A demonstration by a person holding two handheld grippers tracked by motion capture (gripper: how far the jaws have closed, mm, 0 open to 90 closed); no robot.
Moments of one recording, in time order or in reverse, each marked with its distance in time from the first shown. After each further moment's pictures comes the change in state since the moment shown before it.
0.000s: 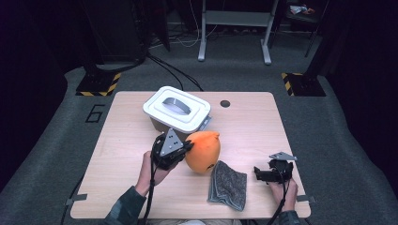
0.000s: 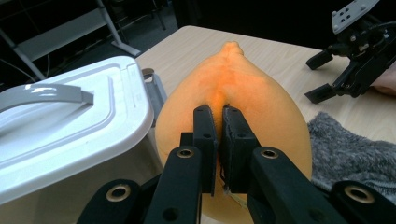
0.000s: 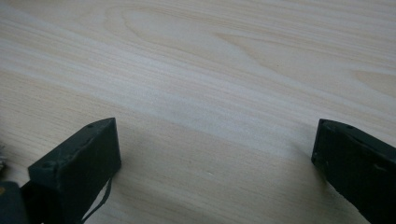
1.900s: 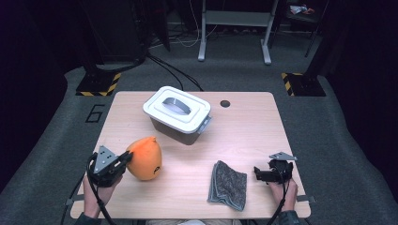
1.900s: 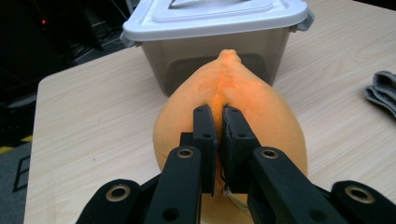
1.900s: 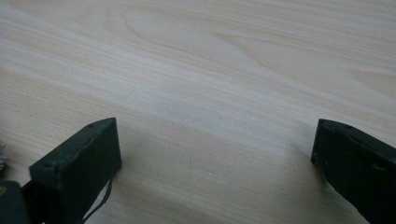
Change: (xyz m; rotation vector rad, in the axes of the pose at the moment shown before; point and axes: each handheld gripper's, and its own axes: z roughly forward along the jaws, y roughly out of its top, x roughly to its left) left arm 0.058 -0.102 -0.110 0.060 0.321 -0.240; right arm 0.000 0.000 0.000 -0.001 -0.001 0.000
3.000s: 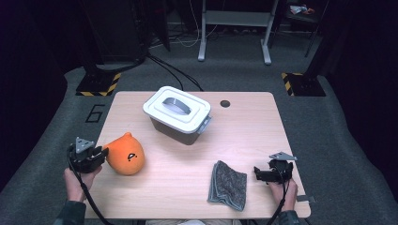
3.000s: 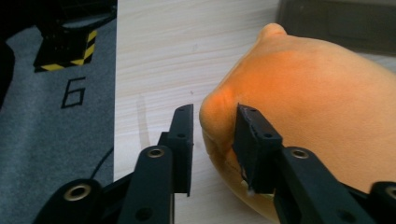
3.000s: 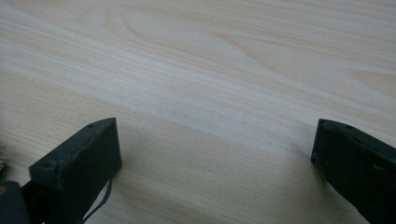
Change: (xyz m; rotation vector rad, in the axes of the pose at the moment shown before) left arm 0.099 -0.047 0.035 0.157 0.190 -0.207; right arm 0.000 0.000 0.000 0.000 0.000 0.001
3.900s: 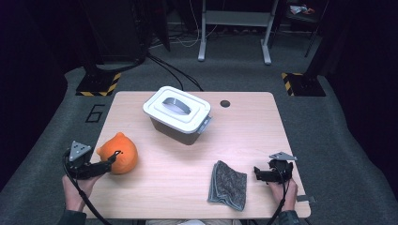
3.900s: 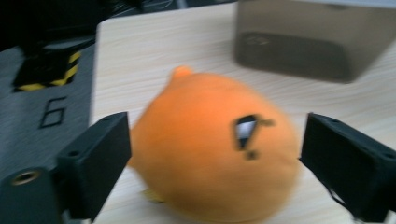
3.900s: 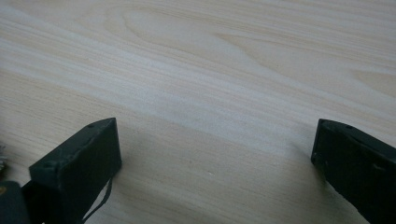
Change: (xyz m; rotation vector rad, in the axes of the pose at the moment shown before) left arm -0.034 0.007 -0.042 -0.089 -0.101 0.009; right arm 0.000 0.000 0.000 0.000 0.000 0.000
